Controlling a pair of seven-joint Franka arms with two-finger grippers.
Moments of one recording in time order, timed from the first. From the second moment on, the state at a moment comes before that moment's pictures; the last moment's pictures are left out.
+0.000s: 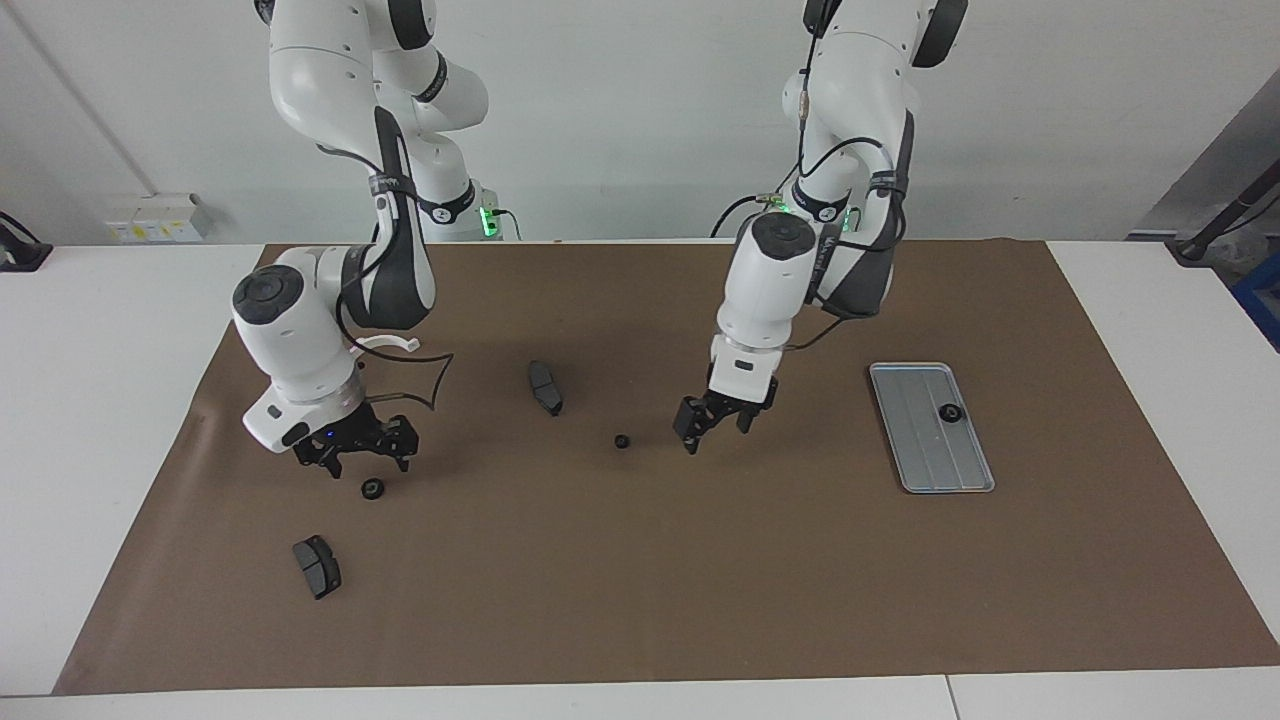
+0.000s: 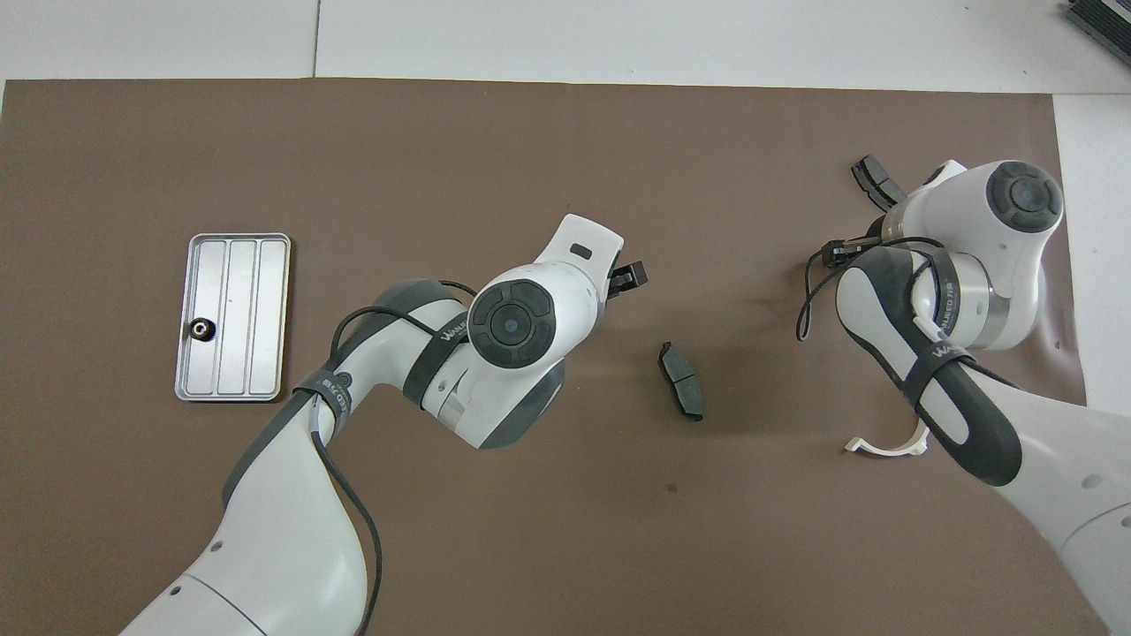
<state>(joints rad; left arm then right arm) -0.34 0.37 -0.14 -1.72 0.04 2.28 -0.89 0.15 0.33 -0.13 -1.82 0.06 2.27 -0.08</state>
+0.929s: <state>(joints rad) 0.17 0.28 -0.13 -1.87 0.04 2.16 -0.02 0.59 0.54 -0.12 -1.59 0.05 2.27 0.53</state>
